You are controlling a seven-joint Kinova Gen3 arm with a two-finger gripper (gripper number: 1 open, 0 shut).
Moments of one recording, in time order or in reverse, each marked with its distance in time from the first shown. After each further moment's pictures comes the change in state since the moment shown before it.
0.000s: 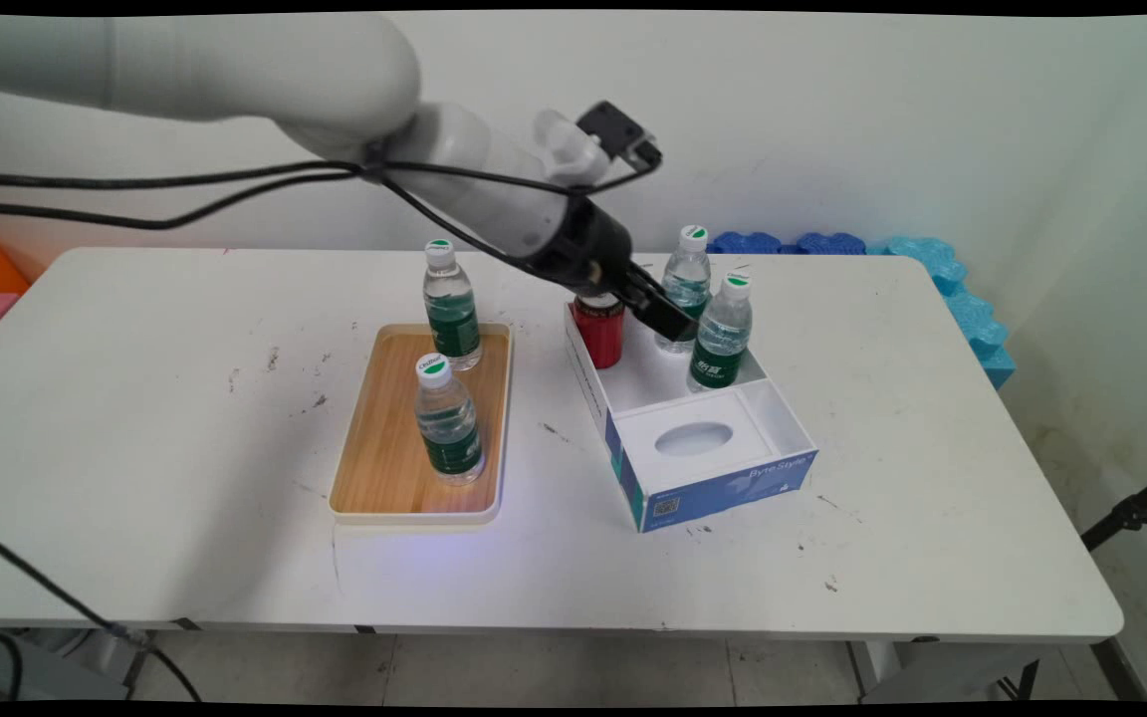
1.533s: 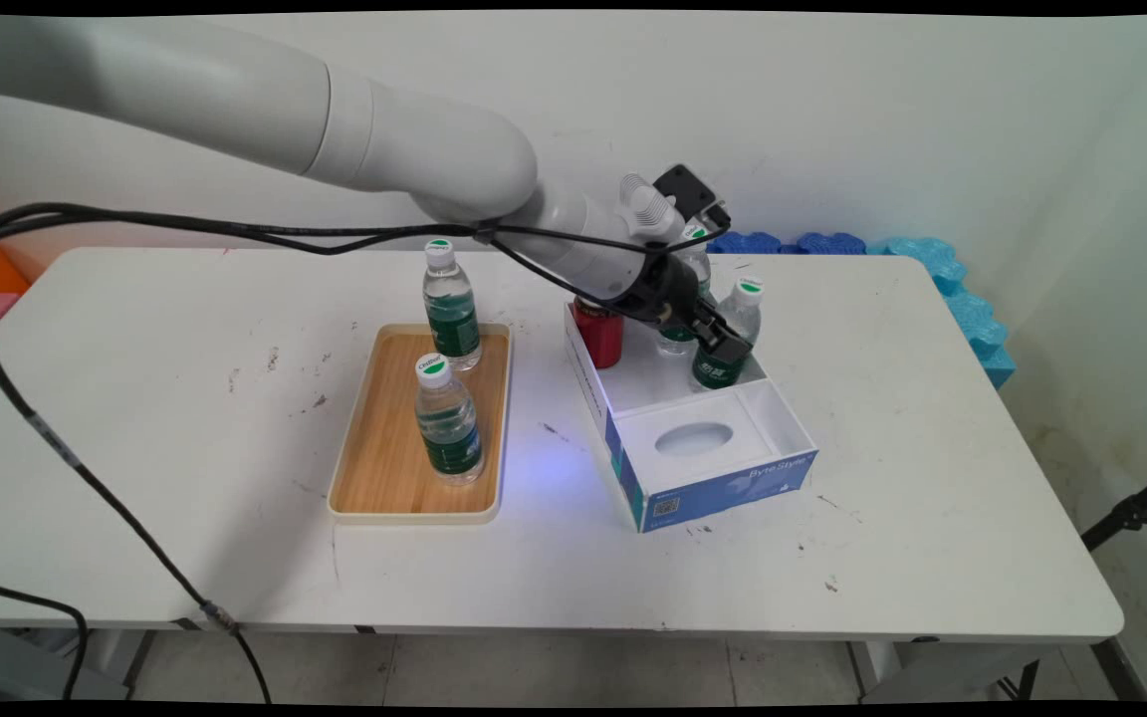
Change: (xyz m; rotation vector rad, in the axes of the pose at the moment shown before) arm 0.004 -0.007 0.105 -0.036 0.046 0.058
